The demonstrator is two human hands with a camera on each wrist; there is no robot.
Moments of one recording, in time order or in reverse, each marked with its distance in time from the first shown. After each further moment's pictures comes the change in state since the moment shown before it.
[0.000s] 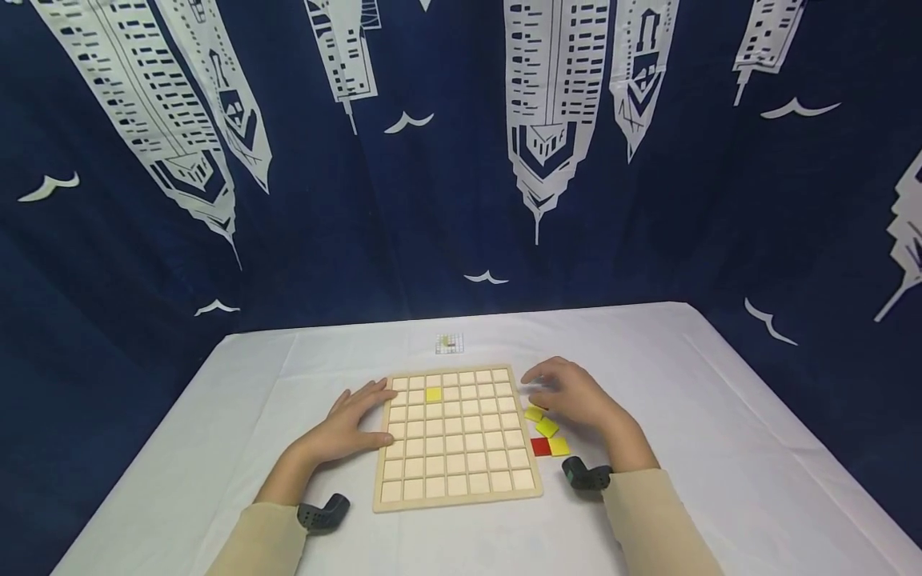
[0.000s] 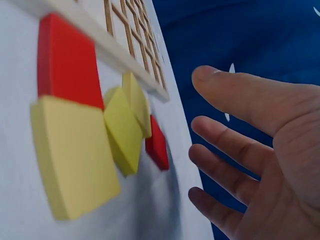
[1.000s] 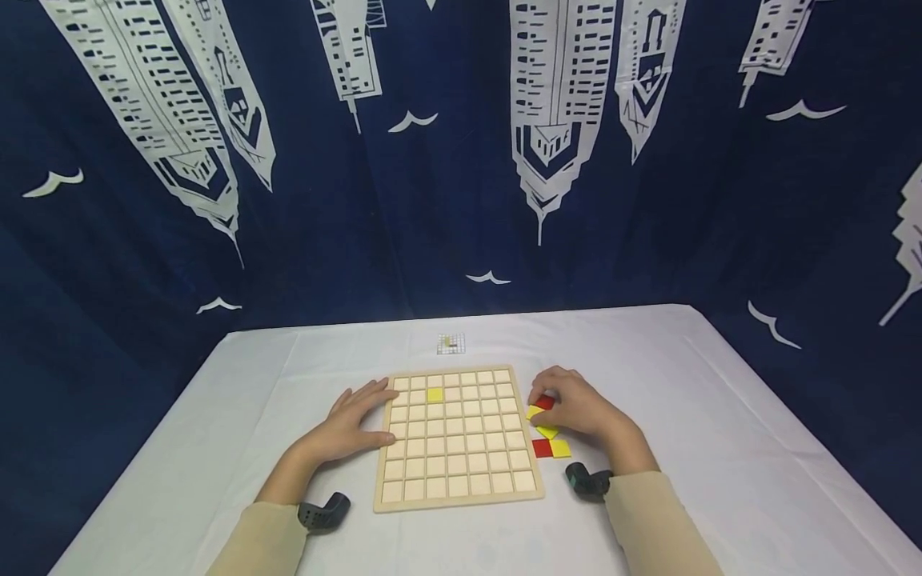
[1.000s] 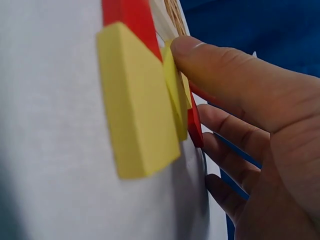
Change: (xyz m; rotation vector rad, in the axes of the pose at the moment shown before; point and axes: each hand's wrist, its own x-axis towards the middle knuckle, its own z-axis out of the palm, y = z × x) left_hand 0.001 -0.002 0.003 0.004 0.021 -0.026; right_hand 0.001 0.017 0.011 -0.063 -0.051 -0.063
